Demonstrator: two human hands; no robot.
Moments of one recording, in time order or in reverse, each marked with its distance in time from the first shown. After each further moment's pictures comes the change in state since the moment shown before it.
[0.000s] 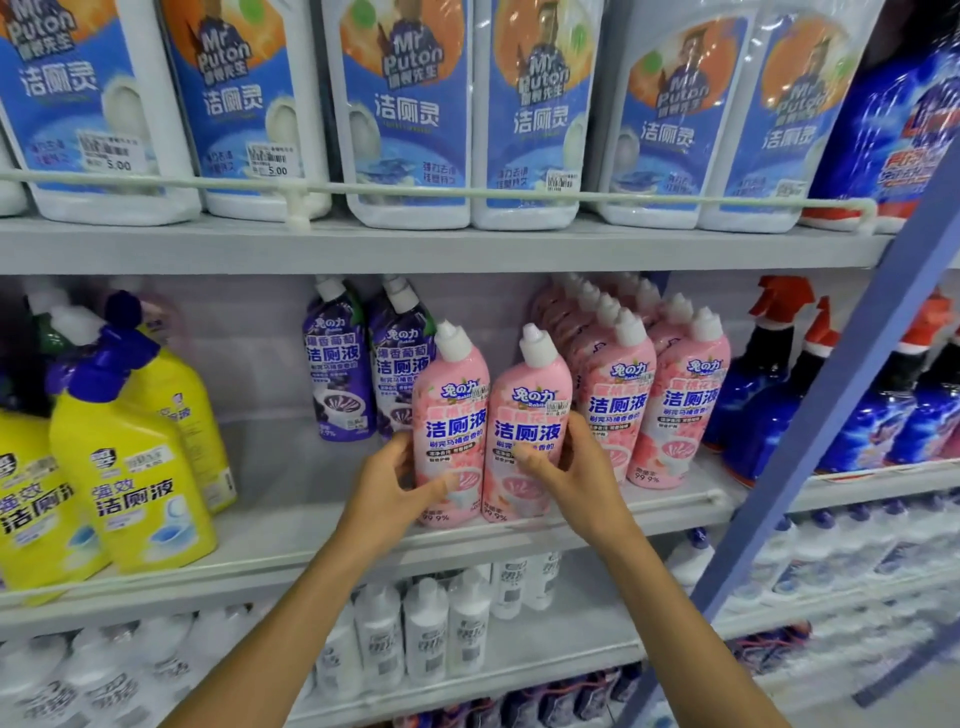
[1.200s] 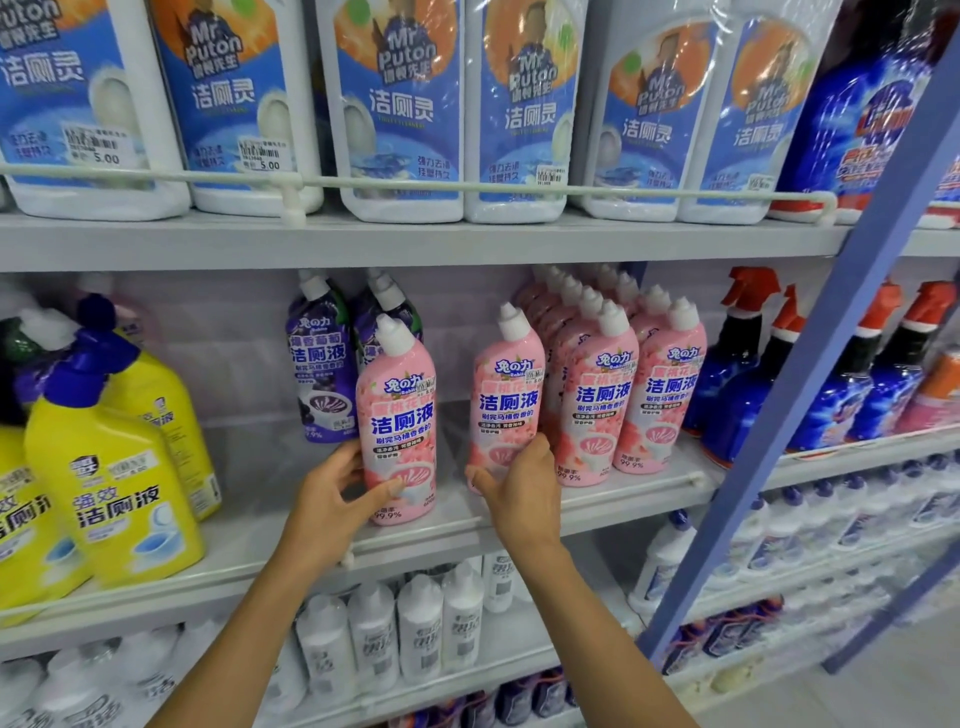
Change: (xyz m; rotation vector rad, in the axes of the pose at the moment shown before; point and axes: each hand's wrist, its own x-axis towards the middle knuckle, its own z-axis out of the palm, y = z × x) left_hand -0.018 -0.017 -0.045 -0.013 0.006 0.031; right_hand -0.008 0.019 0.071 -0.523 0.302 0.241
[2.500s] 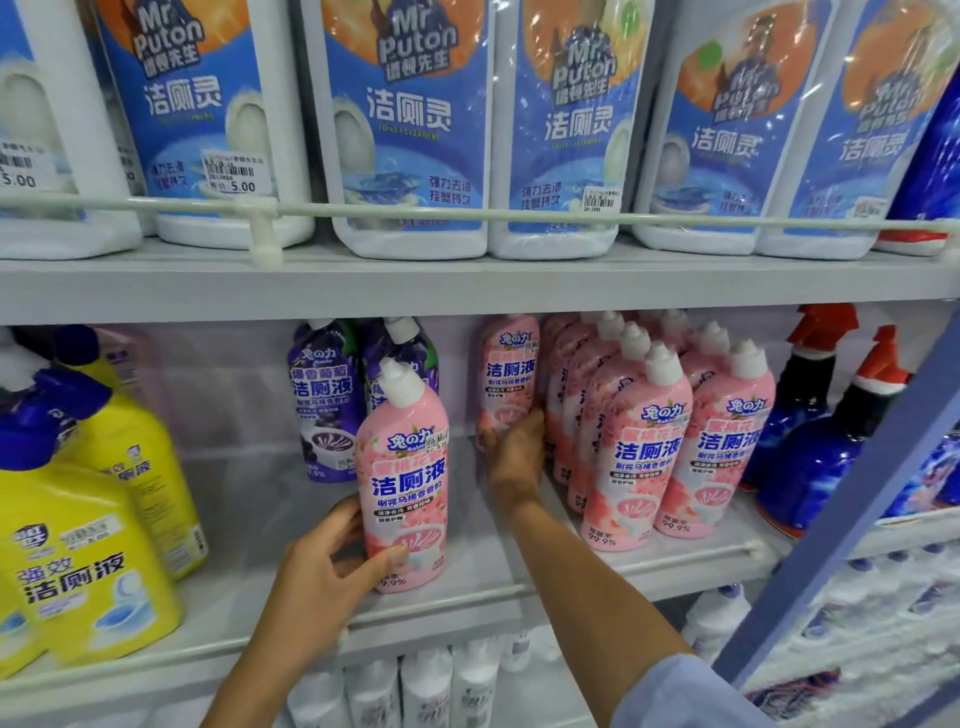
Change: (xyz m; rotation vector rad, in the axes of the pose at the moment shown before) left_hand 0.005 -0.010 0.001 0.029 0.045 -0.040; right_hand 0.133 -0.004 0.091 0.009 0.021 -0.008
